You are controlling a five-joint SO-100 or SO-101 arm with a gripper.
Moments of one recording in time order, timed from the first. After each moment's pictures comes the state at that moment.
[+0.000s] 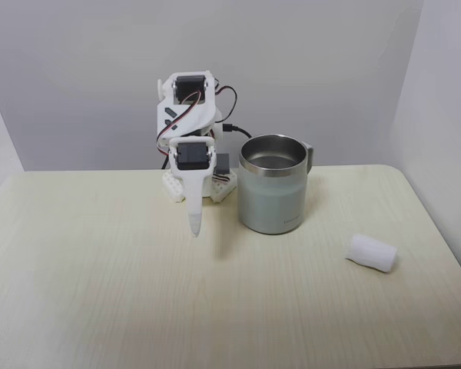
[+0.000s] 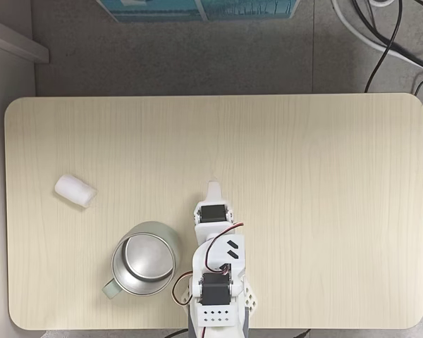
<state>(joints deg) -4.1 -5.0 10.3 56.9 -2.2</state>
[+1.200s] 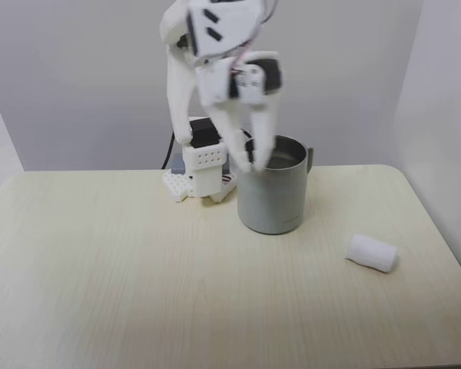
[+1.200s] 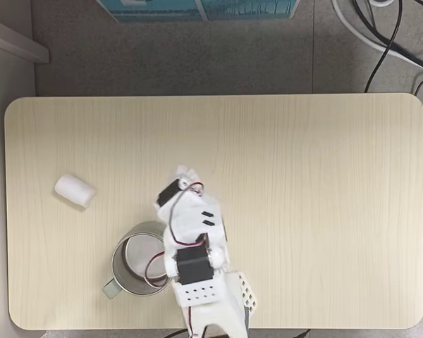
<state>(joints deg) -25.5 69.3 99.4 95.0 -40.8</state>
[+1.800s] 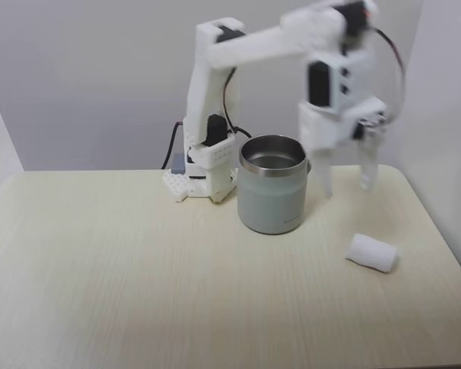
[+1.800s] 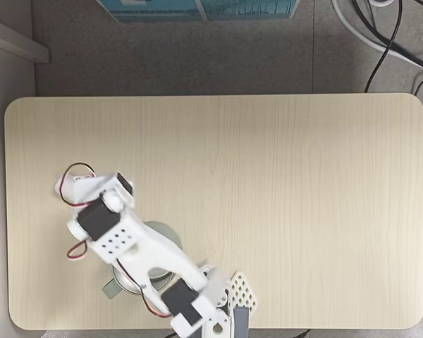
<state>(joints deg) -47.1 103.4 121.2 102.7 -59.0</state>
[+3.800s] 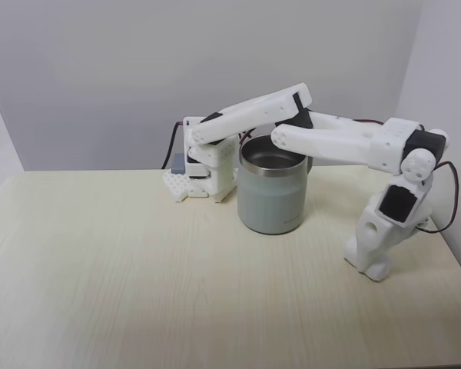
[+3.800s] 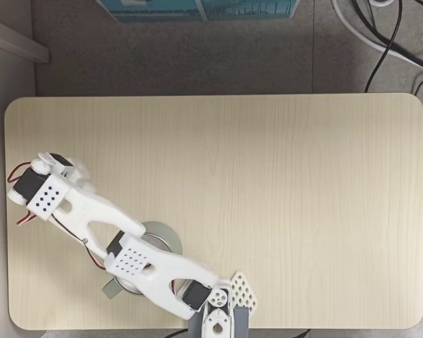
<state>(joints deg) -55.8 150.0 154.5 102.8 -69.2</state>
